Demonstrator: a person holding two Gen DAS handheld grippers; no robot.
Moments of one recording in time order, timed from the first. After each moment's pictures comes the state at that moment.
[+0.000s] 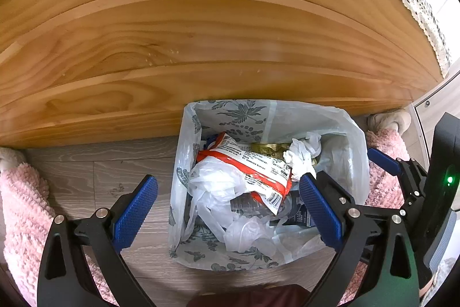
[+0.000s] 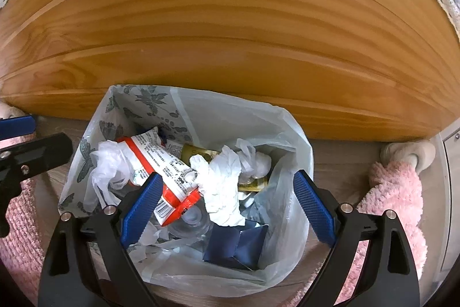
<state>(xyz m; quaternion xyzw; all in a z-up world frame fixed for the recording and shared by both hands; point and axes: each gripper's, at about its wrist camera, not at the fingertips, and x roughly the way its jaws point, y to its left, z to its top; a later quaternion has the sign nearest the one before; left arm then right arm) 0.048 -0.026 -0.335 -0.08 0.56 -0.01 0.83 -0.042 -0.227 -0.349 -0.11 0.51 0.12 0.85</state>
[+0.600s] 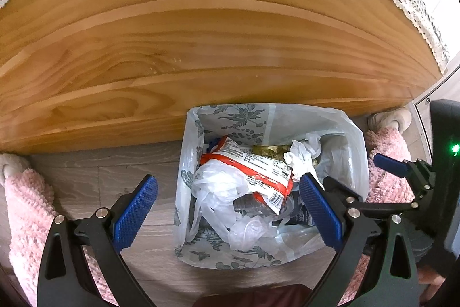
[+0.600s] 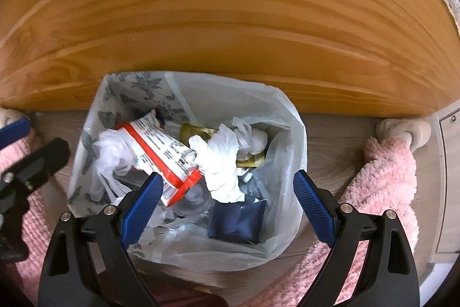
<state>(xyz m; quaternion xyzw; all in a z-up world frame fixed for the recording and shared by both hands) 0.043 -0.023 -0.325 -0.06 0.54 -0.01 0.84 -0.039 -0.226 -0.334 -0.10 0.56 0.10 0.81</state>
